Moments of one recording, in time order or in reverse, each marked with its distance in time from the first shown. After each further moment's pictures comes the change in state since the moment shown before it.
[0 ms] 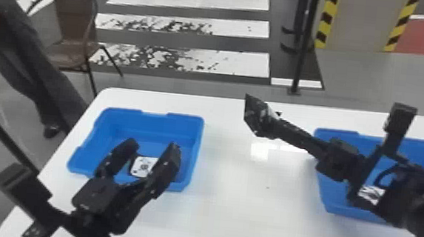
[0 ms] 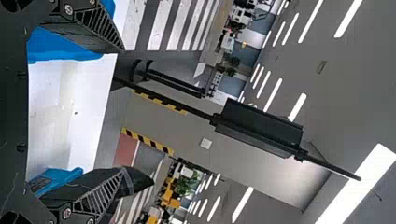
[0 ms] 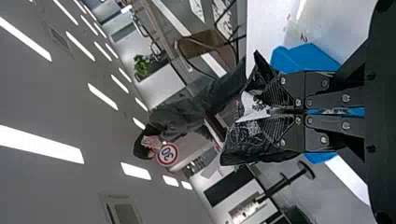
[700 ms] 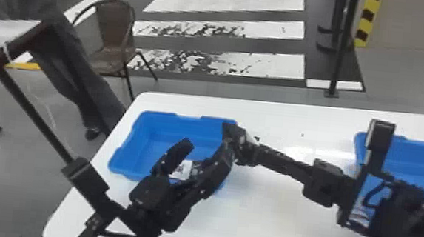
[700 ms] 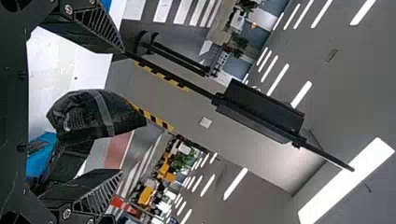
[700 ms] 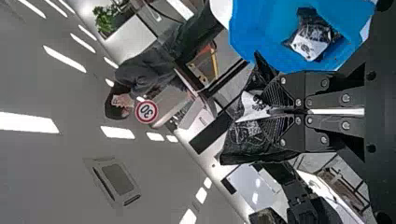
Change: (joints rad) left arm -0.034 0.017 -0.043 0.004 0.079 0.039 -0.020; right arm -0.044 -0.013 0.244 0.063 -0.149 -0.020 0.005
